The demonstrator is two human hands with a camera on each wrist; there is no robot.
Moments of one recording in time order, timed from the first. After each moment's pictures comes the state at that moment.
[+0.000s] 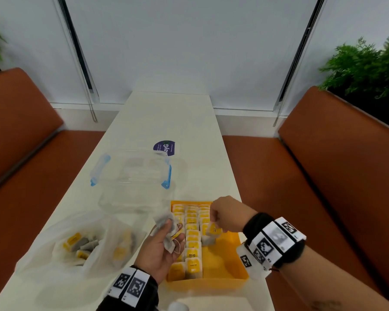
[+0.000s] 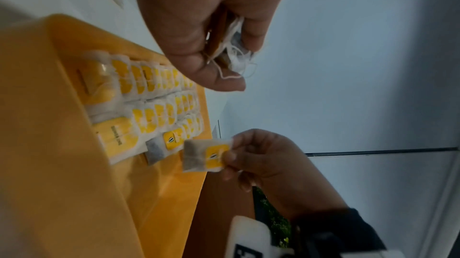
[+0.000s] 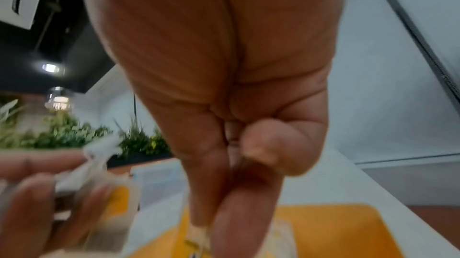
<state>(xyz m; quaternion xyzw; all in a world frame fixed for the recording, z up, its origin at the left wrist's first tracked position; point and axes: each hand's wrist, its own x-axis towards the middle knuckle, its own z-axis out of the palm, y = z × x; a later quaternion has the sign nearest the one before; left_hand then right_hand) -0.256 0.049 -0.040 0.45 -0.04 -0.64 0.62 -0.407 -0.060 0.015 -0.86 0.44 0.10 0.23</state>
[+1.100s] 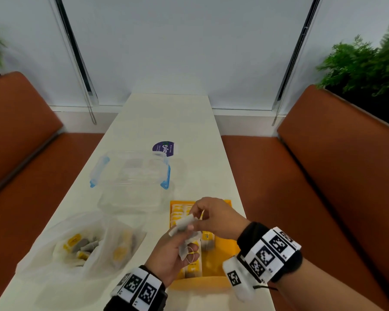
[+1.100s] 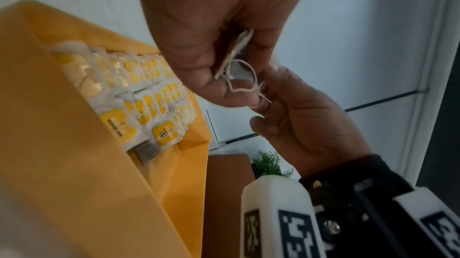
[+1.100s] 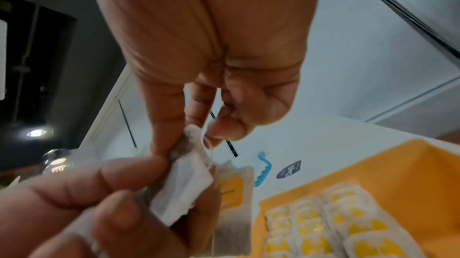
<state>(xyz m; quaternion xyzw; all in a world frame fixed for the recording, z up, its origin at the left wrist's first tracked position) -0.276 0.055 -0.026 0.46 -0.19 -0.68 0.54 -0.396 -0.034 0.013 -0.82 0.37 -0.13 0.41</state>
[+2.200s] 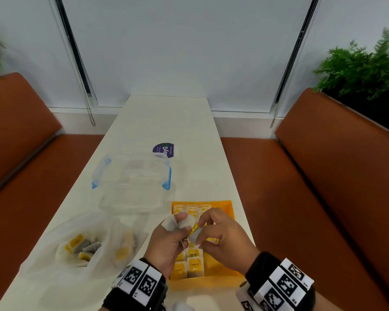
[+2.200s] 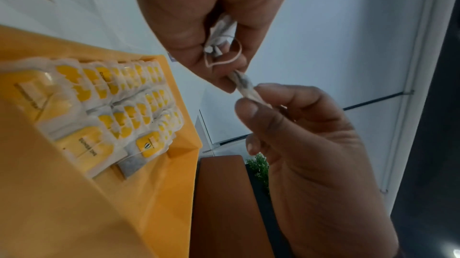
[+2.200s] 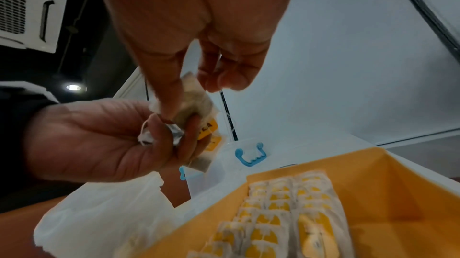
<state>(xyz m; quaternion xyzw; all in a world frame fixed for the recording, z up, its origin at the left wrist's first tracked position) -0.264 0.049 -0.027 0.49 -0.20 -0.61 0.59 -0.415 0.003 -0.023 -0.89 0.28 -0.28 0.22</state>
